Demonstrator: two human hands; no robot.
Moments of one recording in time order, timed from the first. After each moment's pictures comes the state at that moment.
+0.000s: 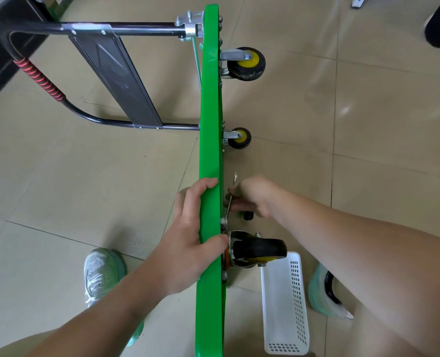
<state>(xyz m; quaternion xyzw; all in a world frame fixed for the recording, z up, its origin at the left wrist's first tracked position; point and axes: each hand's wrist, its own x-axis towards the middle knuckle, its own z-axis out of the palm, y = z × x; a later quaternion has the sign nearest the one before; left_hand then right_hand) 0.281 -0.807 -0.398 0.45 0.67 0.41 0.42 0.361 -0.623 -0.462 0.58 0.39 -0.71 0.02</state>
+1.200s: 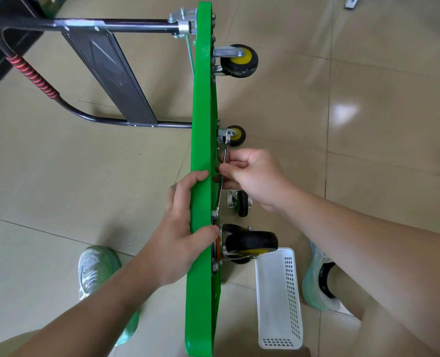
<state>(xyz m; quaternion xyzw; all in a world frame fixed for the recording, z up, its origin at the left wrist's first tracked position) 0.283 -0.808 -0.400 0.44 0.67 0.42 0.42 0.380 -0.630 -0.431 0.41 0.56 -0.70 -0.16</state>
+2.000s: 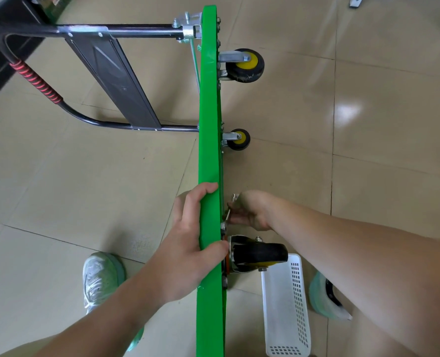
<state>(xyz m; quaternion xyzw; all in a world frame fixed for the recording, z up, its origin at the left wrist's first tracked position) 0.281 -0.806 -0.395 0.45 0.67 0.40 0.43 0.366 -0.627 -0.496 0.60 0.28 -0.75 0.07</state>
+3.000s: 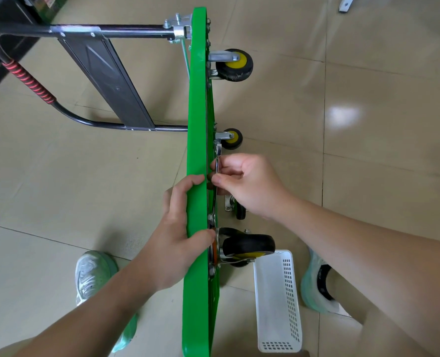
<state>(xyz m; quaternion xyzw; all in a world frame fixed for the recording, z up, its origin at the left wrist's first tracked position) 0.284 -0.806 -0.399 0.44 0.67 0.43 0.42 0.389 -0.643 -0.412 0.34 0.66 -0.65 -0.17</state>
